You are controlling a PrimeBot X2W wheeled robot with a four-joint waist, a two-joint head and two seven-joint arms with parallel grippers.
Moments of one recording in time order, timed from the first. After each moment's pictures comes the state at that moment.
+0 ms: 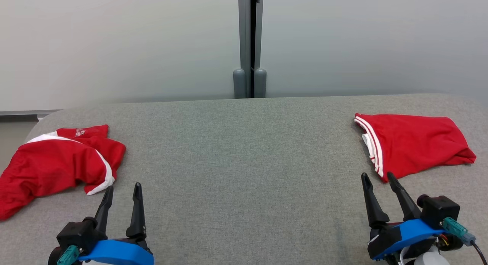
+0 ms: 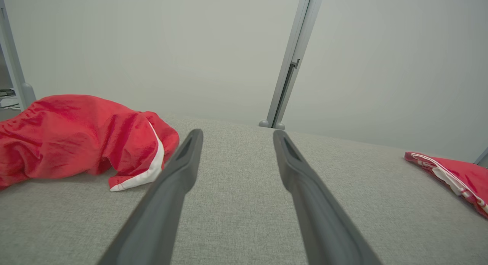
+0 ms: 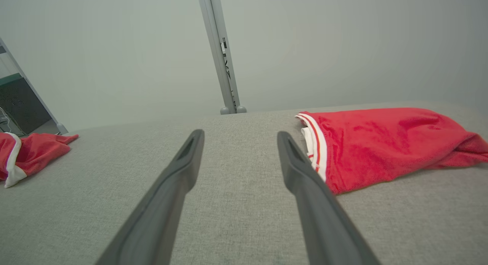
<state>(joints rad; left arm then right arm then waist) -0.04 0.12 -0.06 0.34 -0.33 -0.13 -0.26 -0.15 -0.13 0.09 0.41 0.31 0.13 -0.26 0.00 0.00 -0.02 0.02</state>
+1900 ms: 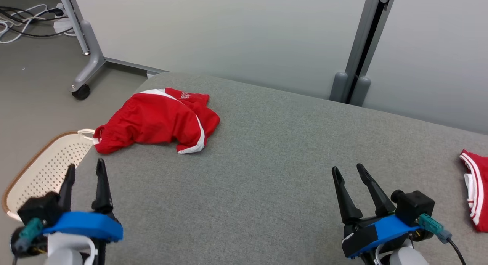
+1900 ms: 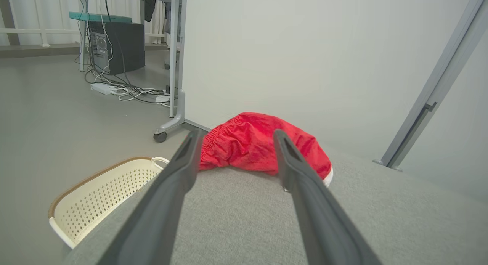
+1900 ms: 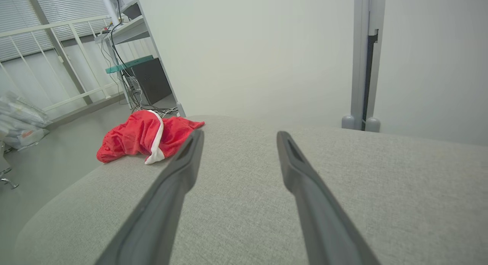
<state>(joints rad) -0.13 0.15 0.04 0.39 -0.33 -0.12 -0.24 -0.16 -0.07 0.17 0.35 0.32 0.13 -0.26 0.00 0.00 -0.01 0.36</state>
